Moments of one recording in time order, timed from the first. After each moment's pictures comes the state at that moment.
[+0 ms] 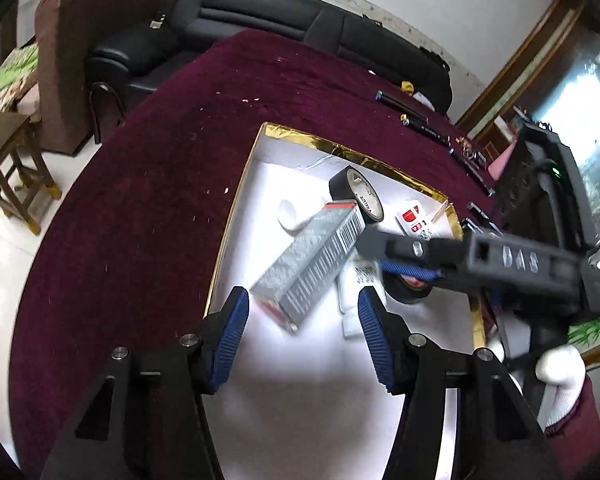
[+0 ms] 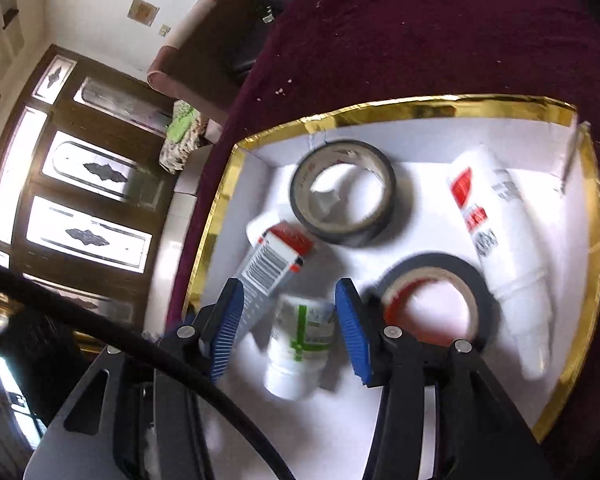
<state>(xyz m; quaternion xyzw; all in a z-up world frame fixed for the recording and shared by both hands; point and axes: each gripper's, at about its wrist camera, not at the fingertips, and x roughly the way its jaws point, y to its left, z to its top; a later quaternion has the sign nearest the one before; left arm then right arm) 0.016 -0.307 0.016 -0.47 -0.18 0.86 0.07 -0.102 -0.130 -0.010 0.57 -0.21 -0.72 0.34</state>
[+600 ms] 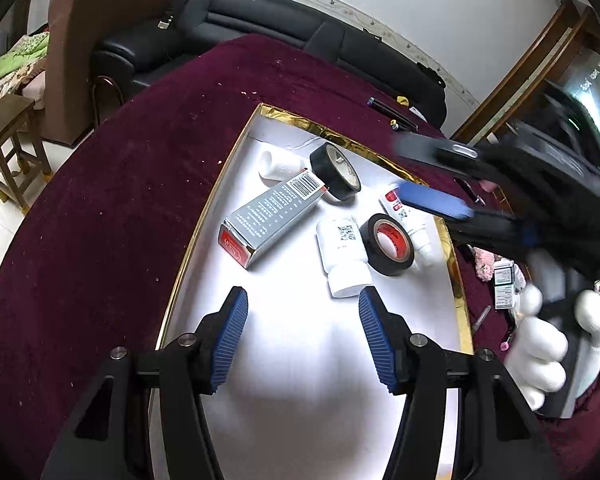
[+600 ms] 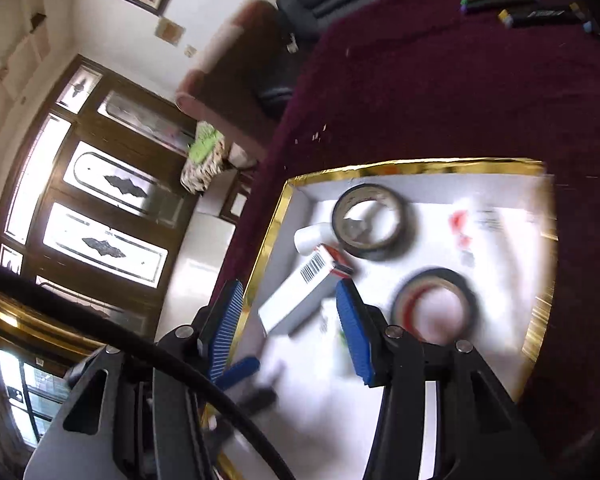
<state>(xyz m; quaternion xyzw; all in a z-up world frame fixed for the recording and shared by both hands) 0.047 -0.295 0.012 -0.44 -0.21 0.87 0.07 -0.066 -0.075 0.047 0.51 -0.22 -0.75 0.36</state>
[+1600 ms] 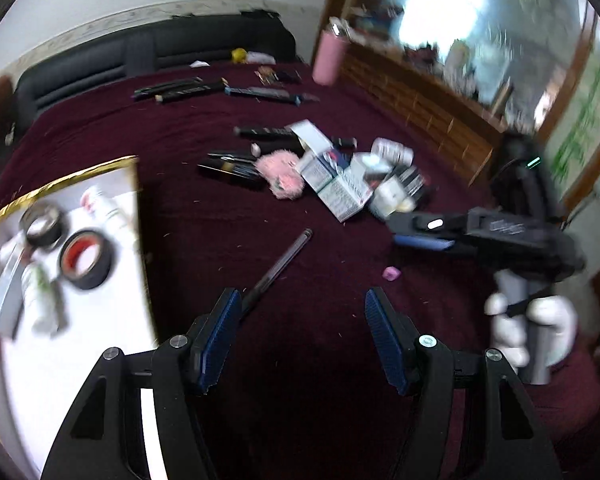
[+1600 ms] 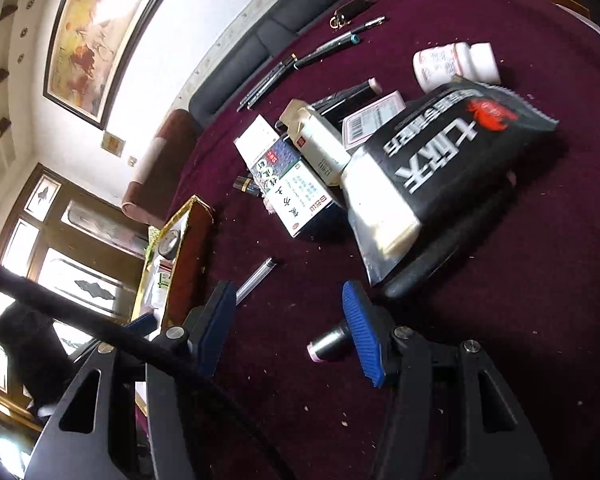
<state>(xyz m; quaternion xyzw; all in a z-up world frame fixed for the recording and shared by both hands) 0.052 -0.018 0.038 -0.45 0.05 0.86 0.25 0.044 0.207 0.008 0.43 -0.33 -0.82 0.20</state>
